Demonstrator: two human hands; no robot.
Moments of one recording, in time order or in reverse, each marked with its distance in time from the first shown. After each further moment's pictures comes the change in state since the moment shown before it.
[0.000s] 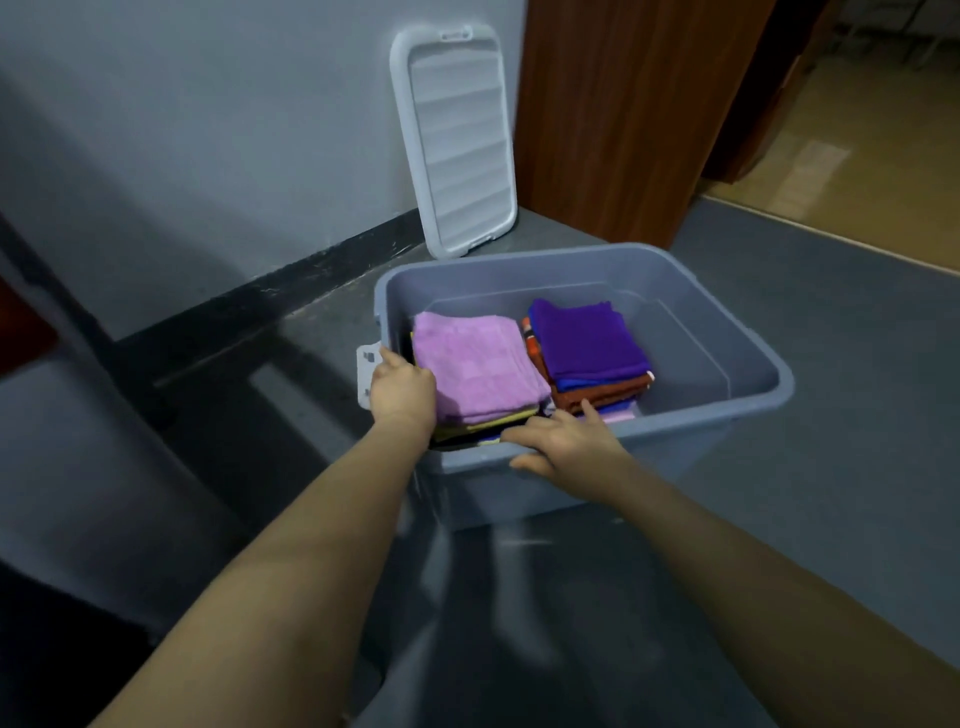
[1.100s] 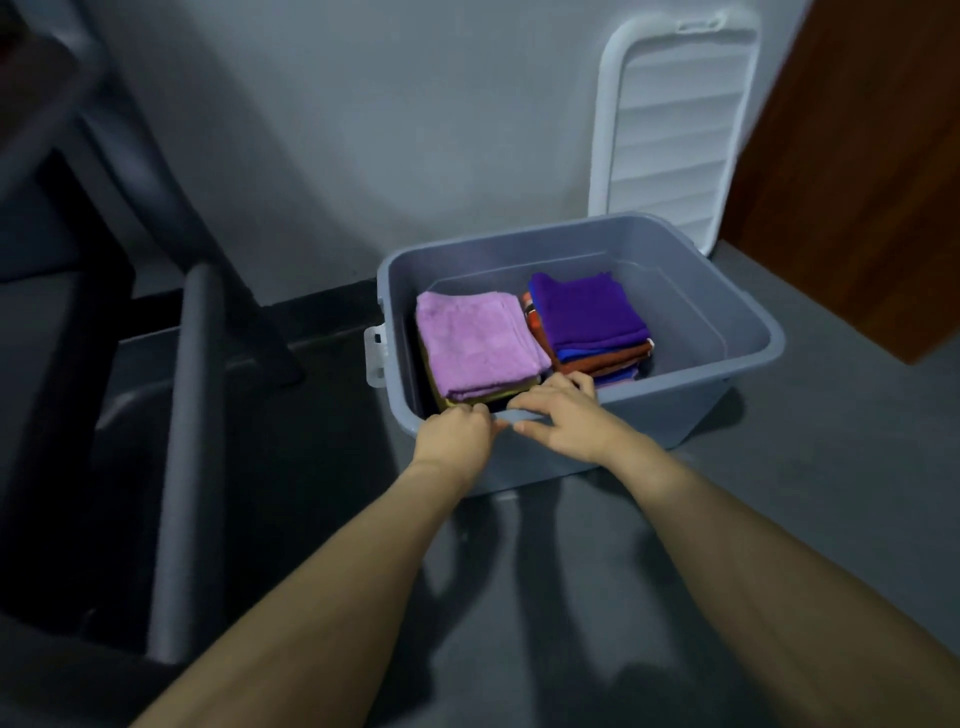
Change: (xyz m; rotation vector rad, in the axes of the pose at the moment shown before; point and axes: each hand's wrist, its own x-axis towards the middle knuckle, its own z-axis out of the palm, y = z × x) left_hand 0.073 -0.009 -0.005 -0.132 -0.110 -0.191; right_hand 0.226 0.042 0.028 0.336 -0.251 -0.378
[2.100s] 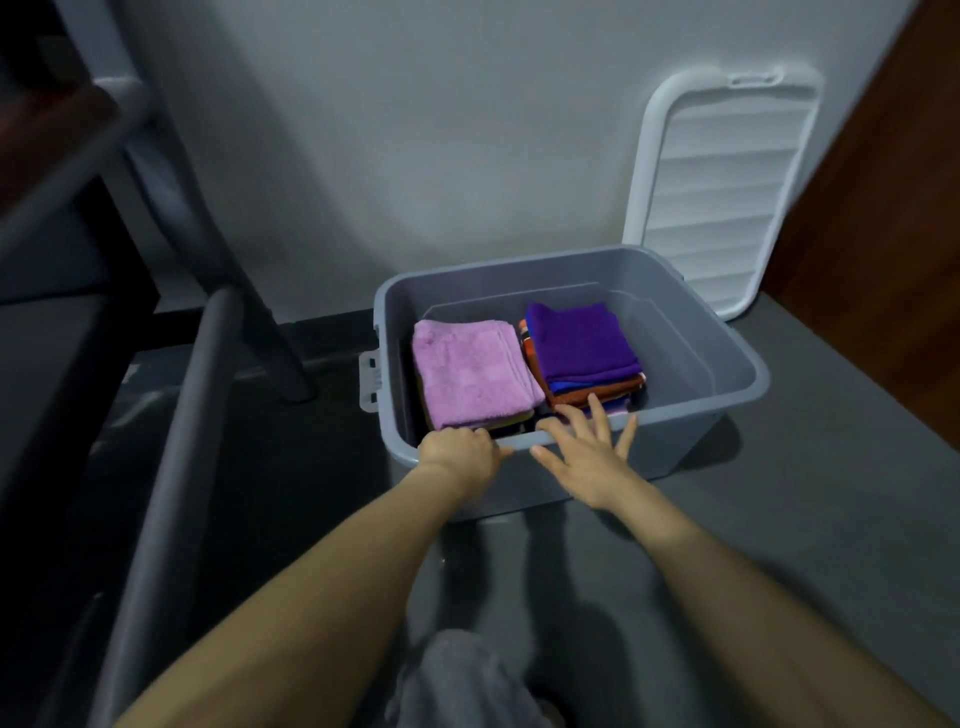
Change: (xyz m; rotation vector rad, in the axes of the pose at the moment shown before) left_hand 0.047 0.013 -0.027 0.128 -0.163 -0.053; right_hand 0.028 0.037 -0.009 -0.057 -0.123 0.253
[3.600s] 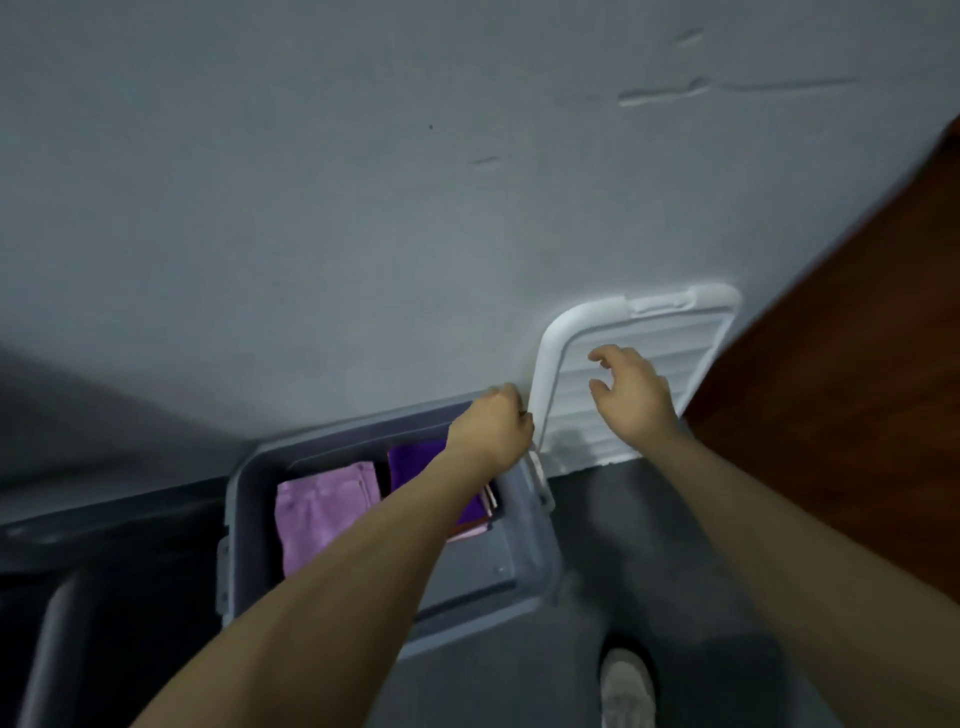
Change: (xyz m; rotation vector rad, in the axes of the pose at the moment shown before) left_hand 0.265 0.066 -0.422 -0.770 0.034 -0.027; right_hand 0.271 0.134 -0.455 0.157 0.164 0.172
